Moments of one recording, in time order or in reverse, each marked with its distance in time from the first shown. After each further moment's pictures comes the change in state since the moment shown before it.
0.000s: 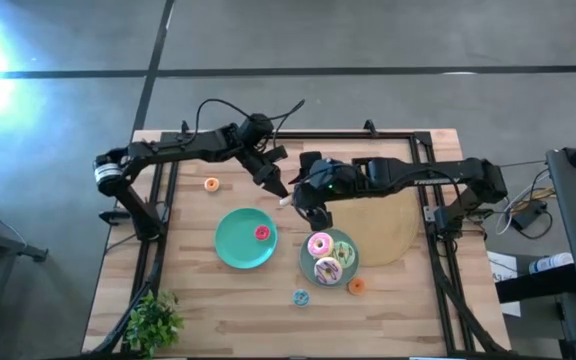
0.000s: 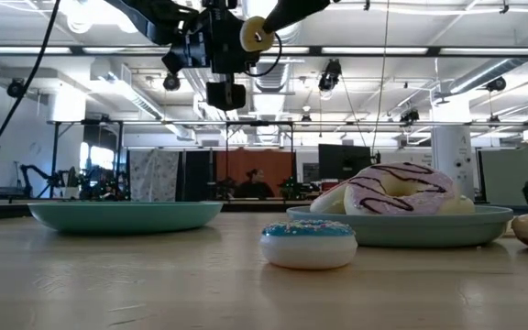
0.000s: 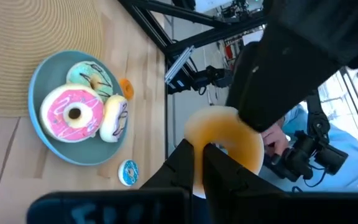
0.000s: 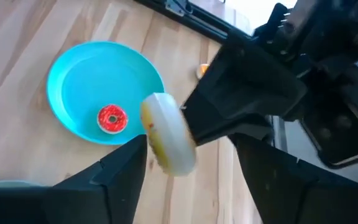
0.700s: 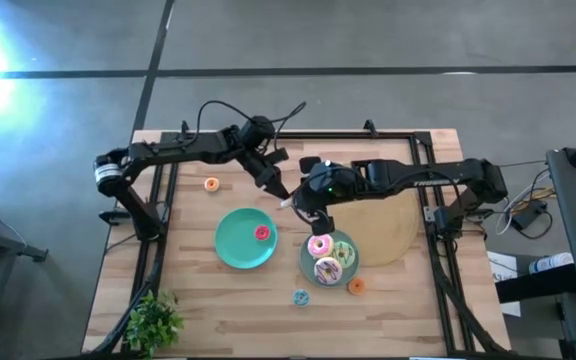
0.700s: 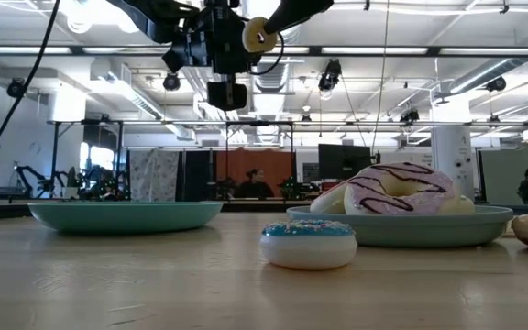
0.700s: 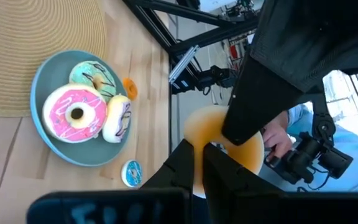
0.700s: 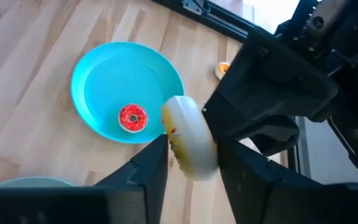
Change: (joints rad) left arm -0.023 0.001 0.000 0.002 -0.032 -0.003; right arm 0.008 0.000 -0.017 -0.010 -0.053 0.040
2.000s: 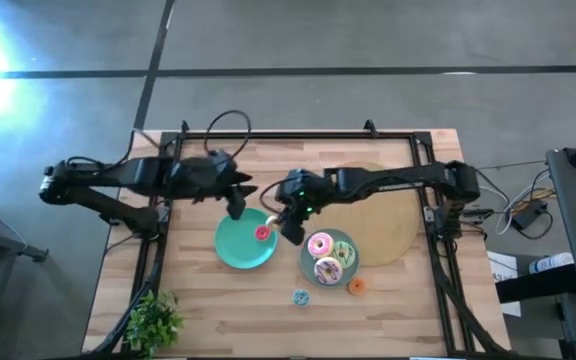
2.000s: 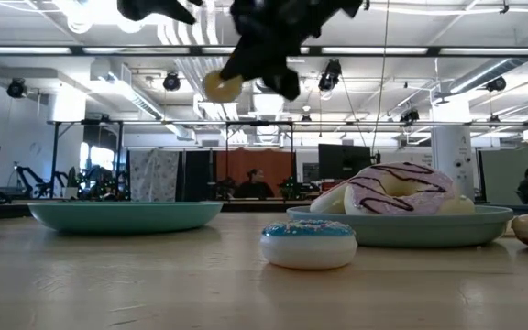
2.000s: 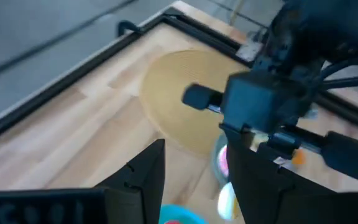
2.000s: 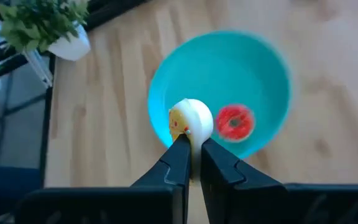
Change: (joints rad) left arm -0.479 -0.493 0.000 -0.436 -1.441 0.065; right arm -0.055 0.202 -0.032 0.192 -0.336 0.762
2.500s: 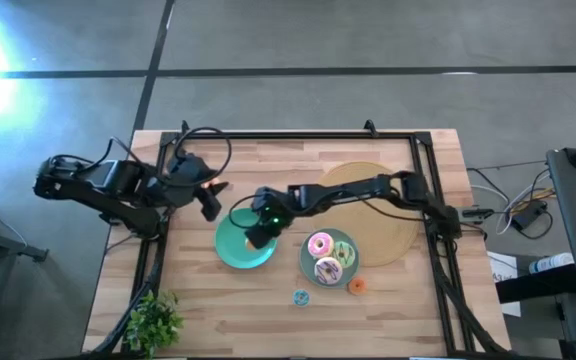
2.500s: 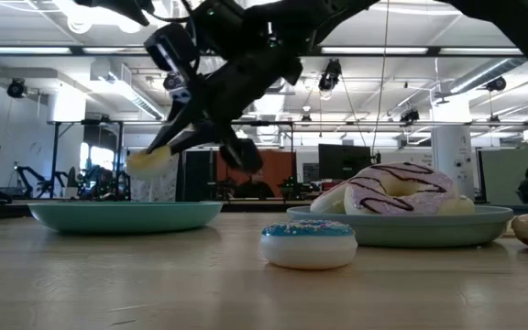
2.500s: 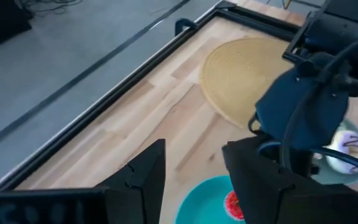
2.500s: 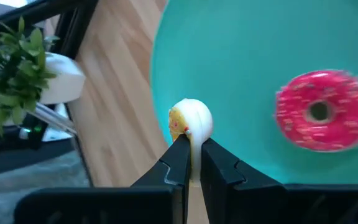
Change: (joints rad) left arm -0.147 -0.127 -0.001 -0.309 -0.302 -0.057; right arm 0.002 0.389 0.206 0.145 -0.182 0.524
